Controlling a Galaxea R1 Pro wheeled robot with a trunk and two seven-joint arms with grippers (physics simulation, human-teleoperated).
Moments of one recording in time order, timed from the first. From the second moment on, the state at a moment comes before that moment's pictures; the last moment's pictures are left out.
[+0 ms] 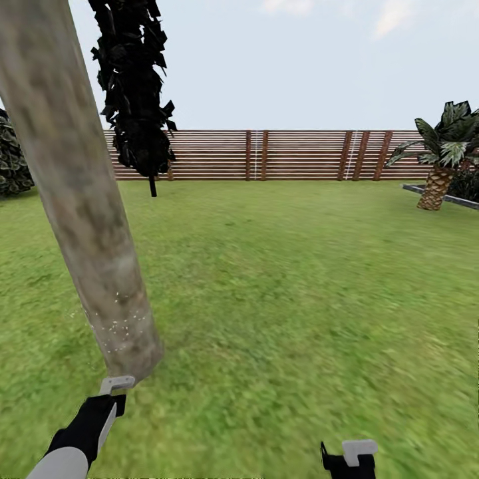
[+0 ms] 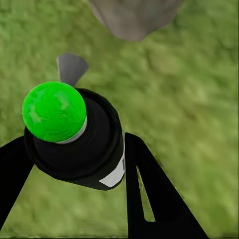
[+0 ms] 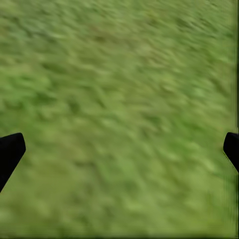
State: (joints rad) left arm -0.56 0.05 0.46 -0.55 -0.35 0.40 0.13; right arm -0.43 -0.05 0.09 -0.03 0.04 -0.59 -0.16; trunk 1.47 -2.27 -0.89
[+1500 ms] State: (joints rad) left arm -0.55 0.04 0.46 -0.55 -0.35 0.40 0.14; right arm -0.43 -0.05 0.09 -0.03 0.04 -0.59 -0.16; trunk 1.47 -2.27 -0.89
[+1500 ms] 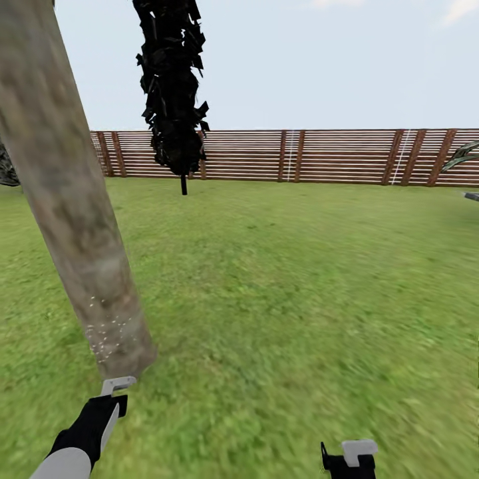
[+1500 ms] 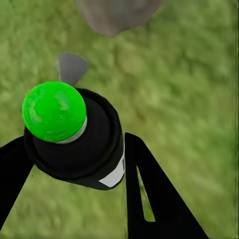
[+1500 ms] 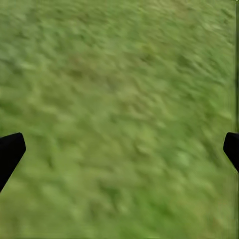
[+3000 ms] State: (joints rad) left arm -0.55 0.04 0.49 -0.57 -0.33 0.40 0.15; right arm -0.43 -0.05 0.09 -0.03 0.04 -0.60 -0.16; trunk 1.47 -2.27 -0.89
